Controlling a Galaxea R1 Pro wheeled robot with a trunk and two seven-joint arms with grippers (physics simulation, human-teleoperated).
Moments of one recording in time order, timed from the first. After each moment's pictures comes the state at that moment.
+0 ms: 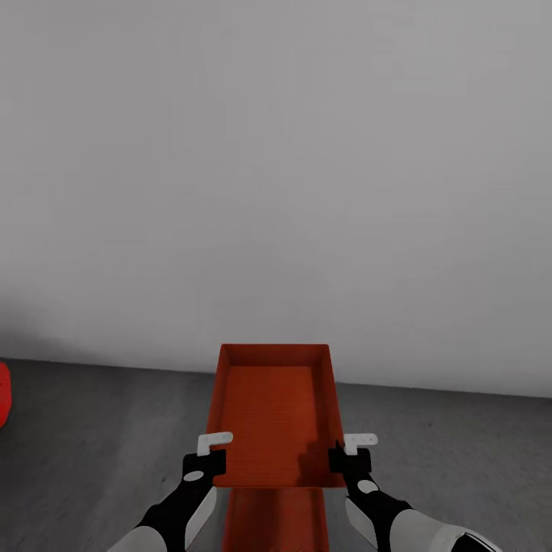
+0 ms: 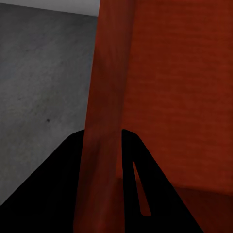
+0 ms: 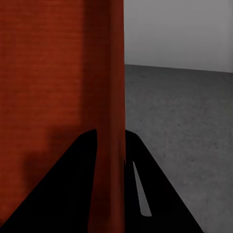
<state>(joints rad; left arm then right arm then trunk) -0.55 -0.13 -0.13 -0.38 0.14 -0.01 0.30 -0.67 0.09 0.74 -0.08 -0.65 -0.36 -0.21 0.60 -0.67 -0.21</state>
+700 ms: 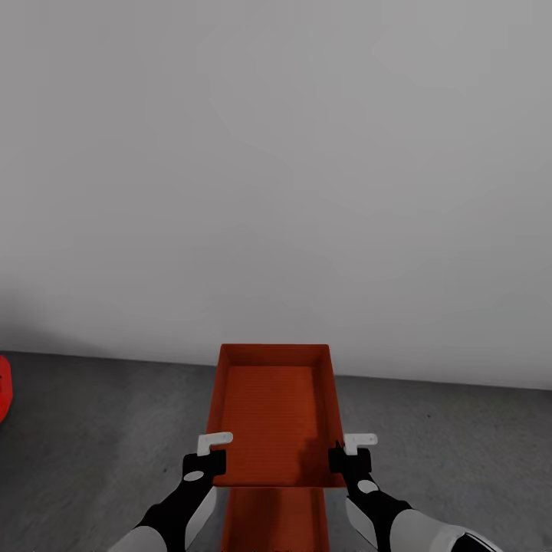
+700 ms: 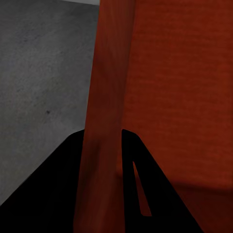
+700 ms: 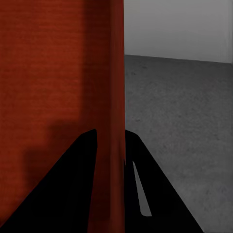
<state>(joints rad) -0.55 -0.13 -0.13 -0.38 0.14 -0.01 0.30 -0.67 0.09 0.74 -0.08 -0.65 -0.36 -0.21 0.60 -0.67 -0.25</state>
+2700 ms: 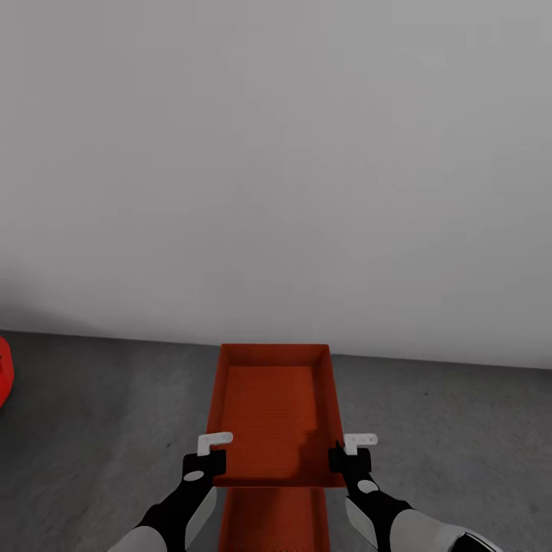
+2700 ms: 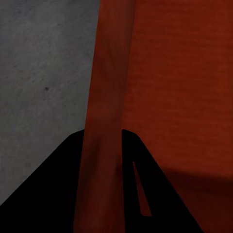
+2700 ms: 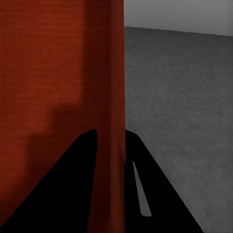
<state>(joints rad) -0.55 -0.13 -0.13 -0.38 0.14 -0.01 0.31 -0.67 0.09 0.73 -0.08 -0.65 -0.36 -0.21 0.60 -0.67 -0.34</state>
